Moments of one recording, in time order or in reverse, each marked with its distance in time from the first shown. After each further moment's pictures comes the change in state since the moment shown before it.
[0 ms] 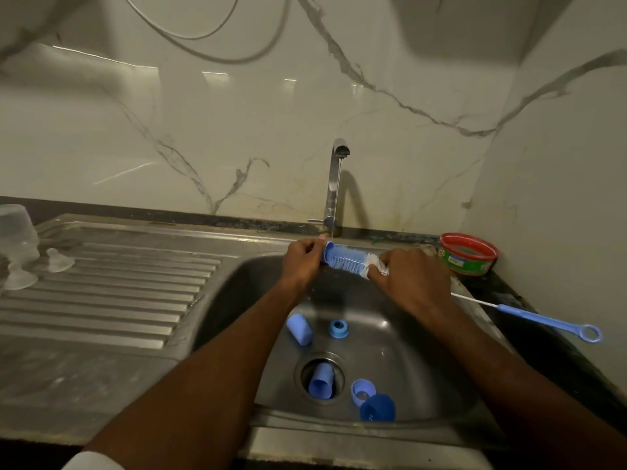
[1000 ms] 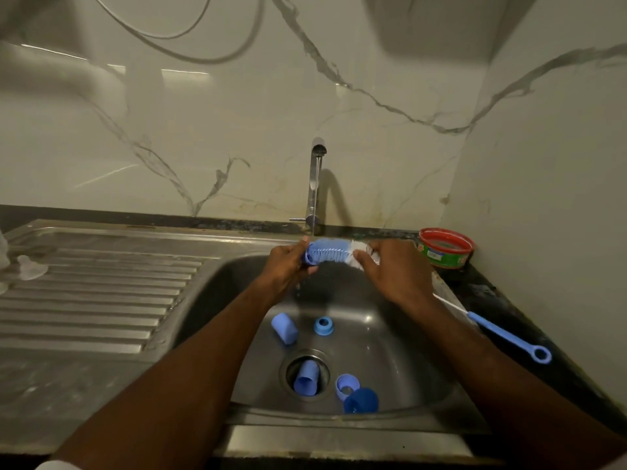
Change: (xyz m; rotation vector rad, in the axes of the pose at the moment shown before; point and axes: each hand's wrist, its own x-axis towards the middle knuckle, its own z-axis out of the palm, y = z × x) left_hand 0.000 0.002 -0.003 -0.282 -0.115 -0.210; right_hand 0.003 0.013 0.001 0.207 0.079 0.076
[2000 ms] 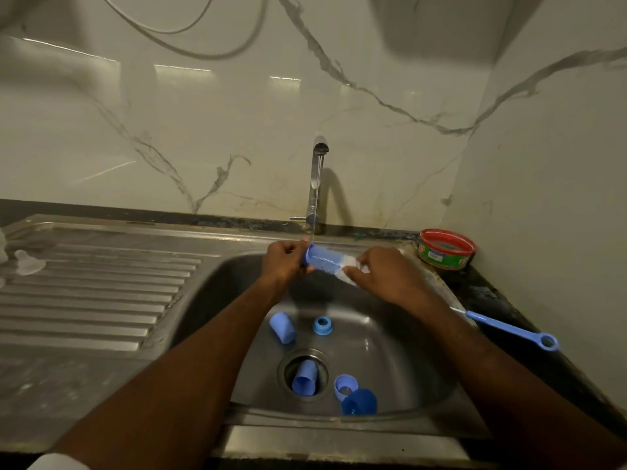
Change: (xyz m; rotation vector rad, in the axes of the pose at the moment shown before) left_hand -0.001 -0.004 0.000 0.212 0.092 0.119; right_hand 0.007 0.000 0.011 0.000 -0.286 -0.085
